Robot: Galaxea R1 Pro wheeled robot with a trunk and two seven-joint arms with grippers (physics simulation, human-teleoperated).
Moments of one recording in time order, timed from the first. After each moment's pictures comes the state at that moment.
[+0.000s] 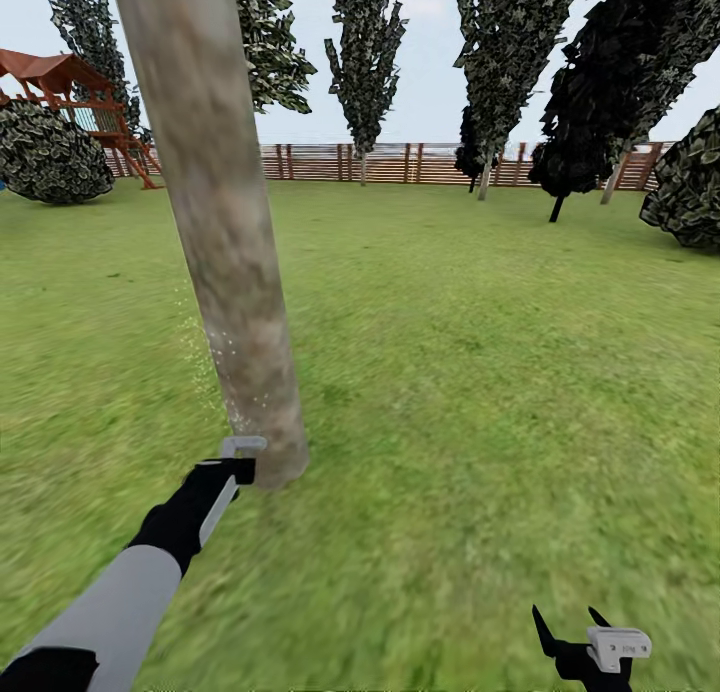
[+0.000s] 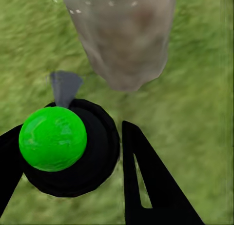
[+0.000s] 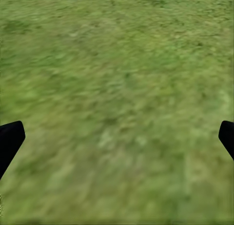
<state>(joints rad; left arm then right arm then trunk) -0.77 0.03 -0.06 -0.68 0.07 0.48 0.18 -0.27 0.04 -1.07 -0.67 0.55 -0.64 0.63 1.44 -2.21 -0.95</state>
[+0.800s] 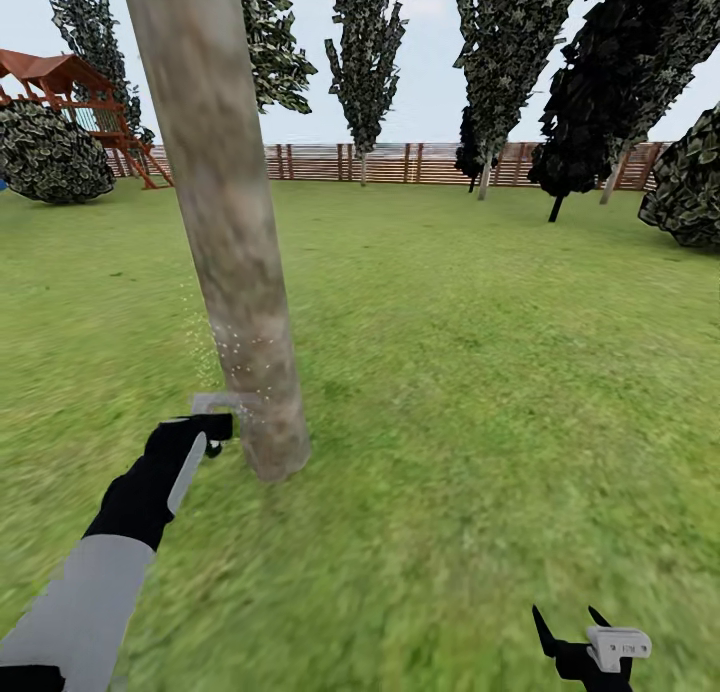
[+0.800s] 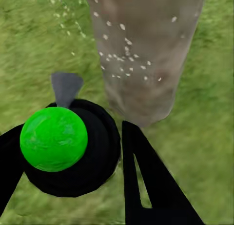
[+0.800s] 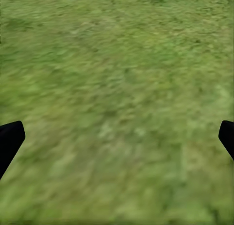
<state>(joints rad) -0.77 0.10 -0.01 -1.02 0.11 0.68 0.18 -0.27 0.04 -1.07 -0.67 0.55 -0.64 0.63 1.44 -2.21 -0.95</state>
